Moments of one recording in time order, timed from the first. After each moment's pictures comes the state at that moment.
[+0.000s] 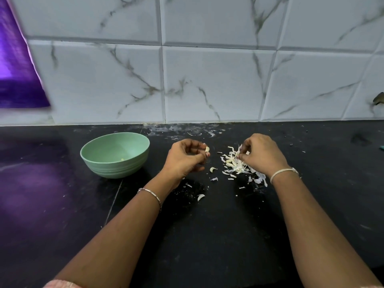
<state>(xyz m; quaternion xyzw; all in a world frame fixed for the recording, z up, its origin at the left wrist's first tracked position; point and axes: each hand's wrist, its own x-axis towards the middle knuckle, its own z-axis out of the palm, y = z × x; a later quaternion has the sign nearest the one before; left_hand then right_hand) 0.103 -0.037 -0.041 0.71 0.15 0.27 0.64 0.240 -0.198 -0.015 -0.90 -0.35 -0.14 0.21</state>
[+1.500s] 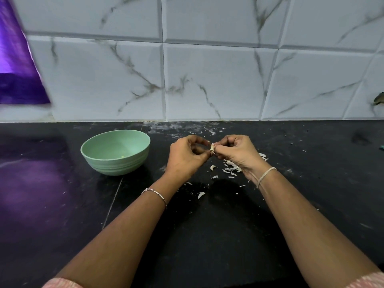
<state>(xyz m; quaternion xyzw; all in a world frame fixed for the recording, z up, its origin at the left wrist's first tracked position) 0.106 -0.045 -0.039 0.79 0.16 0.34 0.48 0.198 -0.161 -0.019 -0.69 -0.32 0.13 0.64</state>
